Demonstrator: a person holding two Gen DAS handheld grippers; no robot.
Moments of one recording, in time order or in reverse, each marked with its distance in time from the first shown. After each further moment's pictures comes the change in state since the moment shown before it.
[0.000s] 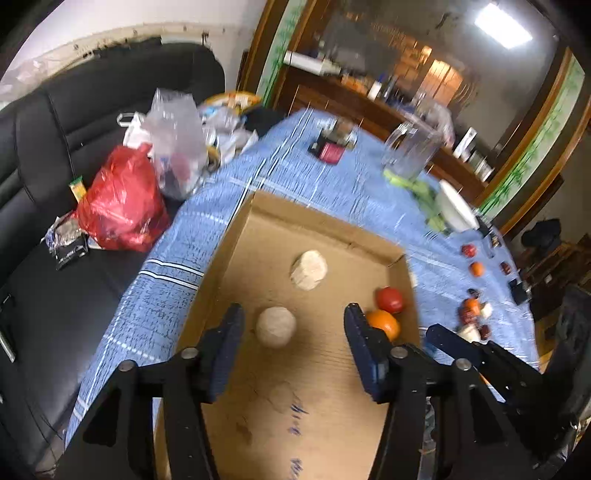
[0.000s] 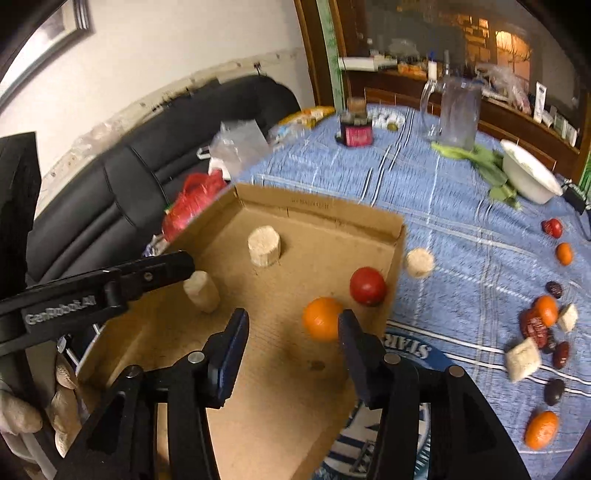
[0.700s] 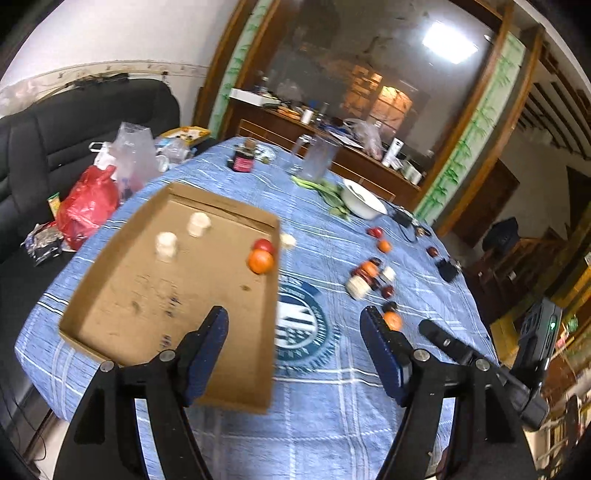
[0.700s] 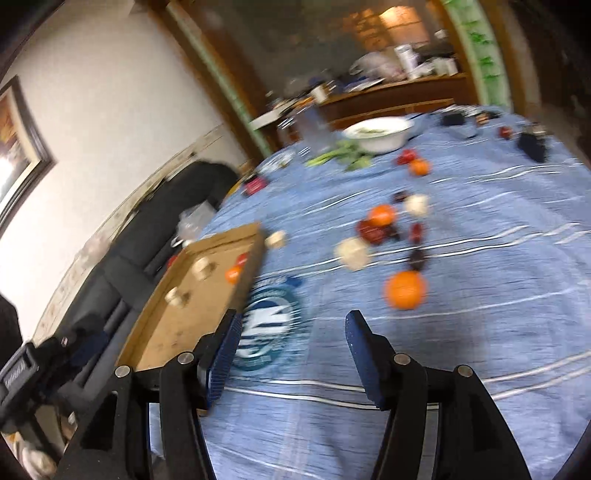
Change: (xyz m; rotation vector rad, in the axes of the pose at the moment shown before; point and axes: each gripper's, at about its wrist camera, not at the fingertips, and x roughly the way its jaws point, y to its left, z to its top) left arm -0.093 -0.107 -0.112 0.078 -0.130 -0.156; right arm -0.160 -0.130 -0.126 0.421 -0.247 -0.047
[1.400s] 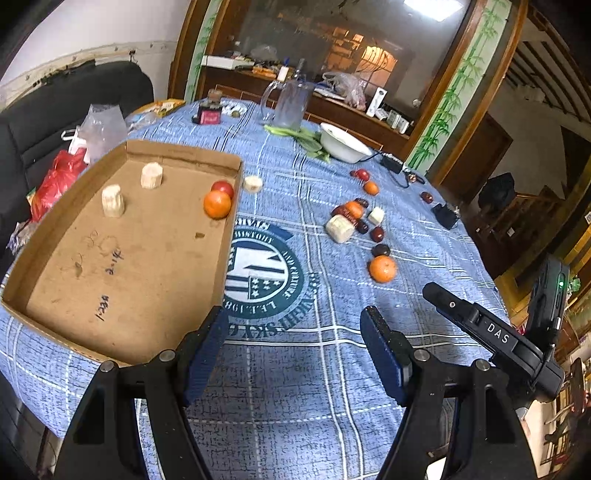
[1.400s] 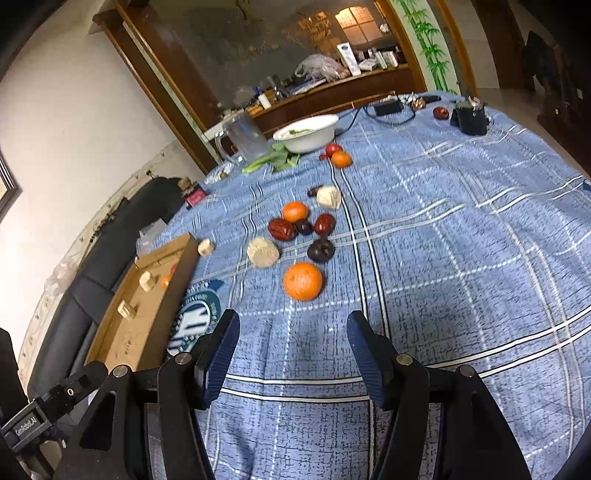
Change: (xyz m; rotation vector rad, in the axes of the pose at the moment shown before) left arm 0.056 -0.028 -0.043 0.073 0.149 -0.005; right arm 0.006 -0.062 -0.015 0.077 0.036 -0.089
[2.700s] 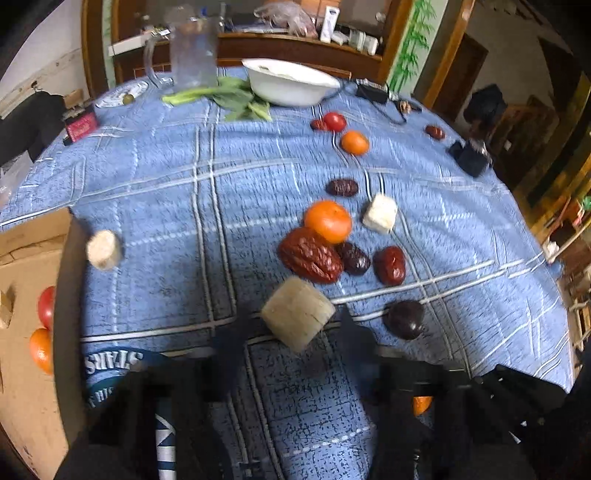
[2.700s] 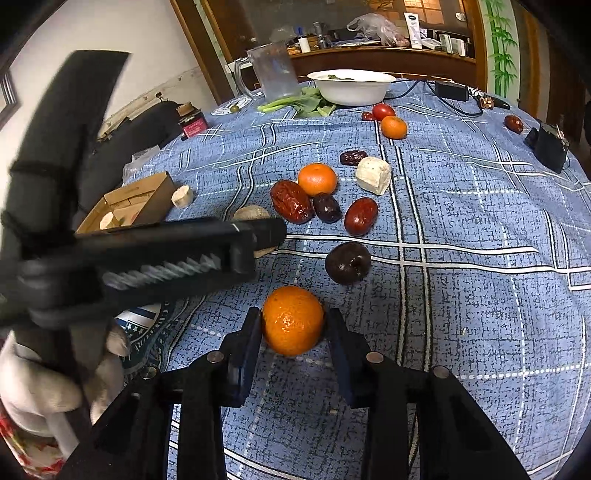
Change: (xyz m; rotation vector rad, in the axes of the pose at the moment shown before) left arm 0.205 -0.082 0.091 0.275 0.225 -0.004; right arm 0.092 0.016 0.031 -0.232 0.187 -0.030
